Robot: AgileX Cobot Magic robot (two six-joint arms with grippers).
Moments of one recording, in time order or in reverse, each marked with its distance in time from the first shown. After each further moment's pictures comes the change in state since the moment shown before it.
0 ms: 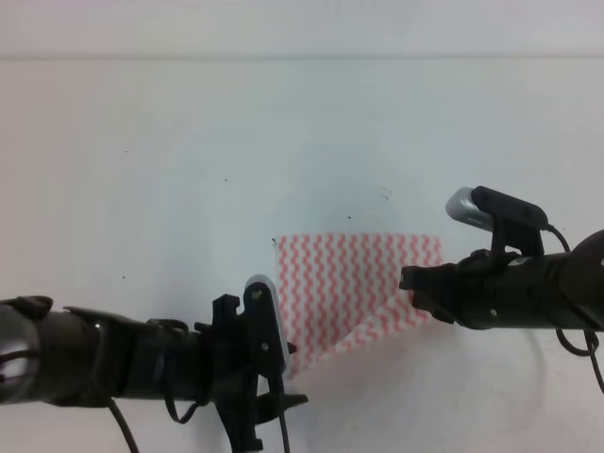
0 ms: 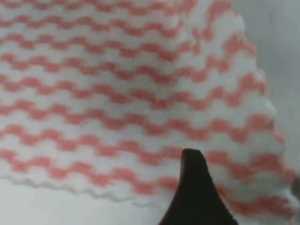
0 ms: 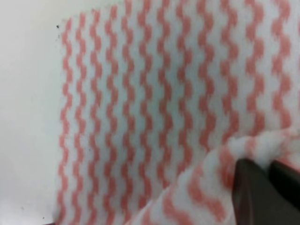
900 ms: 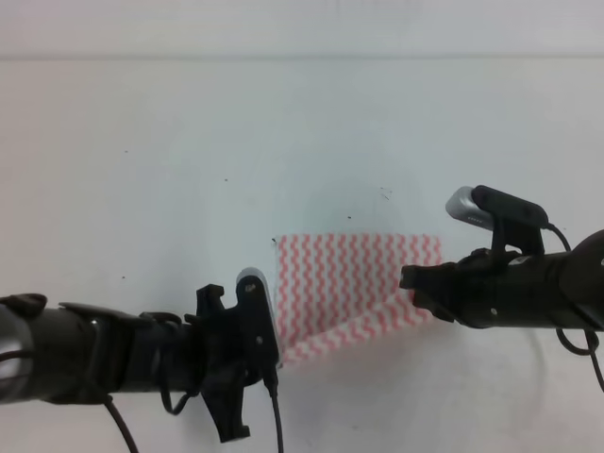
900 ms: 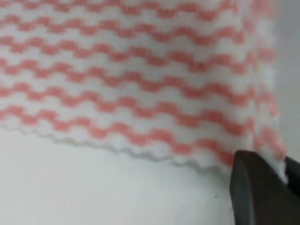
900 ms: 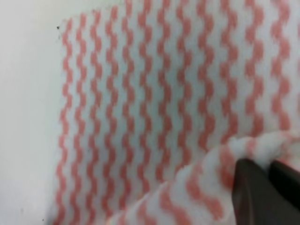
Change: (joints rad) left arm 0.000 -0.031 -0.024 -0.025 -0.093 -0.022; right arm 0.000 -0.004 0.000 0.000 -0.006 -0.002
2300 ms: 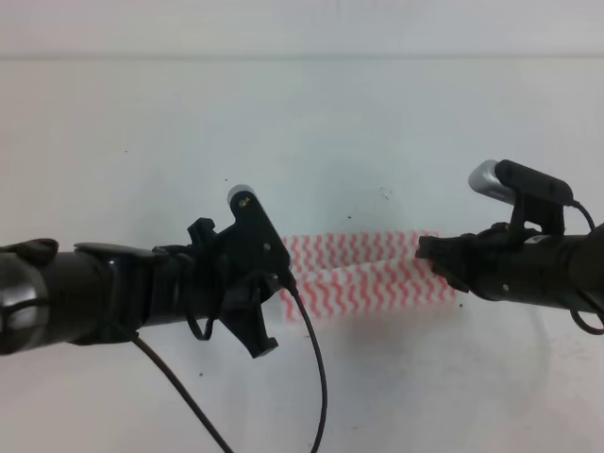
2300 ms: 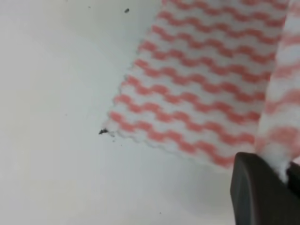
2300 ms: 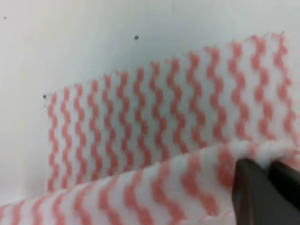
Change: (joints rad) left arm 0.001 0.010 -0.174 -0.015 -0.103 -0.210; right arm -0.031 0.000 -0.018 -0.012 -0.103 0.001
